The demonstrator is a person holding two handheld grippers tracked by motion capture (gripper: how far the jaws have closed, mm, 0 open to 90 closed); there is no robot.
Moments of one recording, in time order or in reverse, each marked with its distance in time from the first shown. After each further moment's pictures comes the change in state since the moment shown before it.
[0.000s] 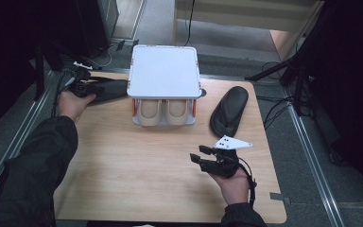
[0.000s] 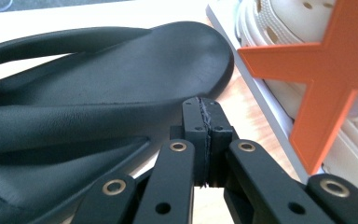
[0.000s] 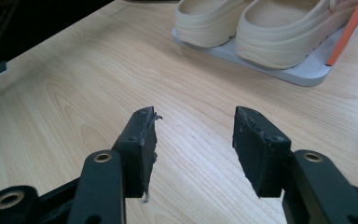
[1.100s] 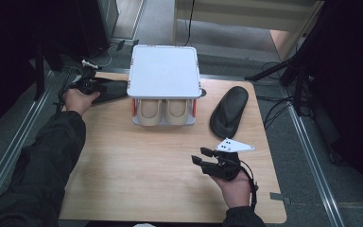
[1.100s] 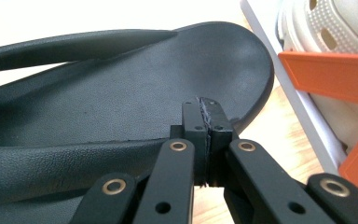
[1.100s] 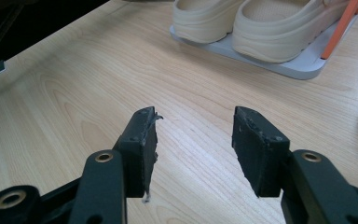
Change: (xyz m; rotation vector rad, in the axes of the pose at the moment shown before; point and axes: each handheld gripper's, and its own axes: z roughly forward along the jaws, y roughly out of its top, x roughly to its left) left arm 0.011 0.008 0.029 0.042 0.053 -0.029; right arm 0.002 -0.005 -0.005 -0.002 -0.010 0.012
